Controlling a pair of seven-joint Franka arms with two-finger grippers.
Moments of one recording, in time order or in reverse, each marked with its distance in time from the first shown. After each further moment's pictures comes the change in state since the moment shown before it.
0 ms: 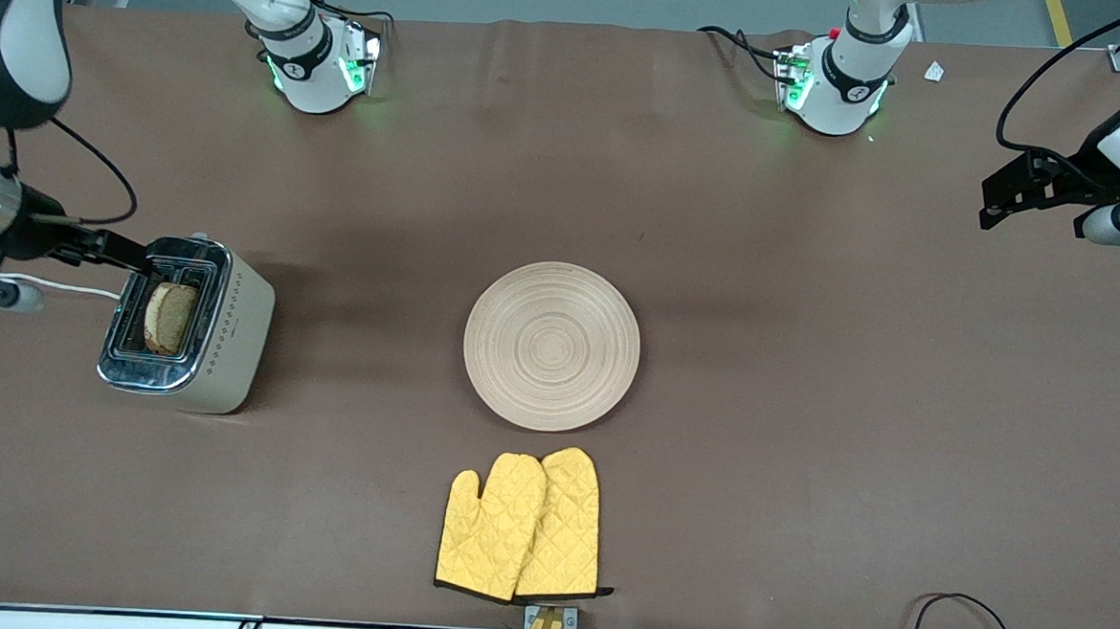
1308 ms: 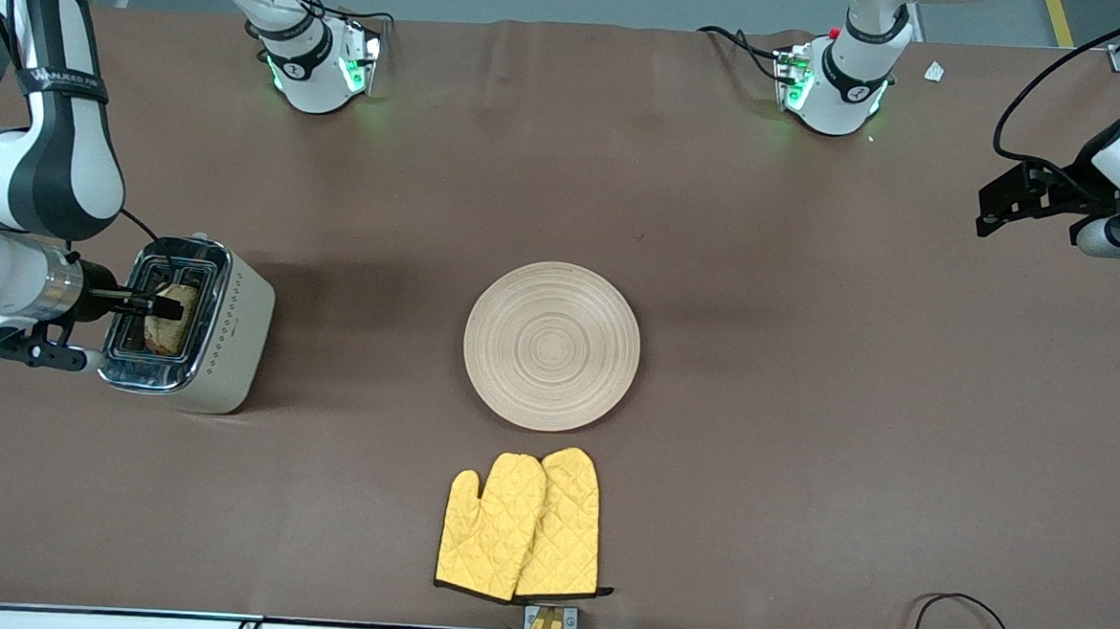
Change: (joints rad) left arm 0.003 0.017 0.000 0.005 0.000 0.000 0.000; right arm -0.037 0.153 0.003 -0.040 -0.019 0.126 -0.009
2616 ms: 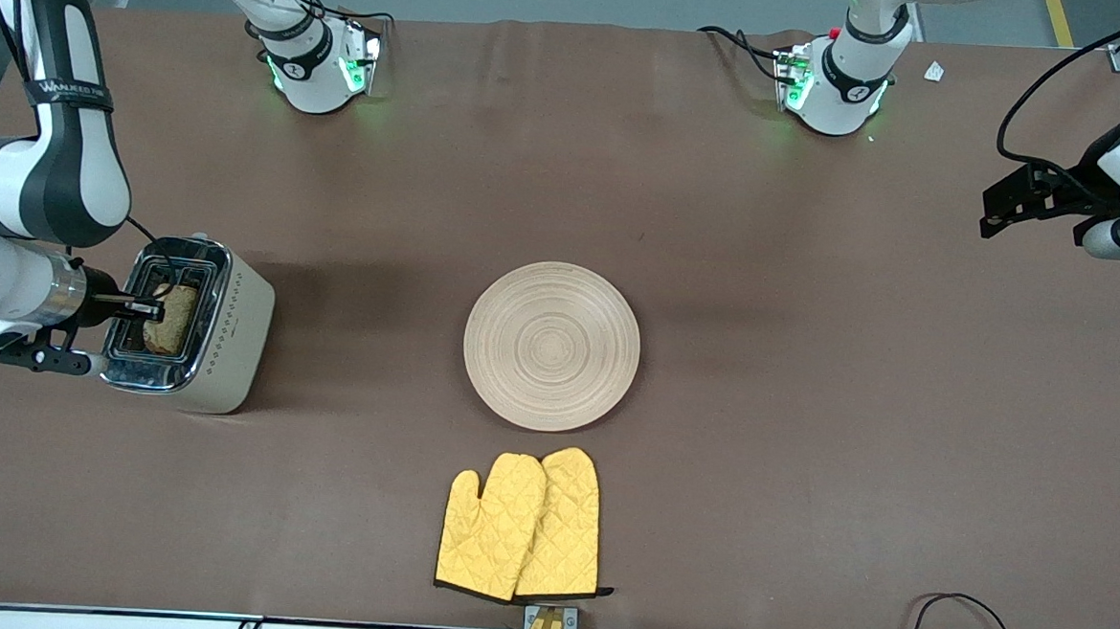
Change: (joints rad) left arm 0.004 0.002 0.002 0.000 0.000 0.000 0.000; right arm -0.002 0.012 -0.003 -0.001 -0.023 0.033 -0.022
